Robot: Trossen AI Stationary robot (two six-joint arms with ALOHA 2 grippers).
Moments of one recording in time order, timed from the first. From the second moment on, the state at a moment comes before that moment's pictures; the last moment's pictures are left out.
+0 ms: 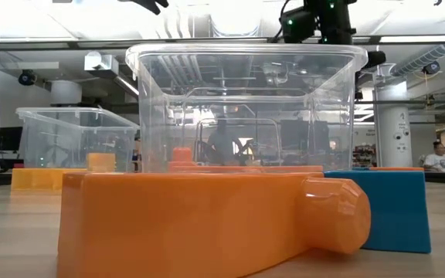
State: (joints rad) left arm 0.11 1.26 1.57 -0.97 -0.54 -0.09; right arm -0.47 1.61 1.47 -1.48 0.15 0.83
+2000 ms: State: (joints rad) left arm 0.14 1.24 1.57 -1.10 -0.70 -0.06; right arm -0.43 1.67 0.99 -0.98 0.20 1.48
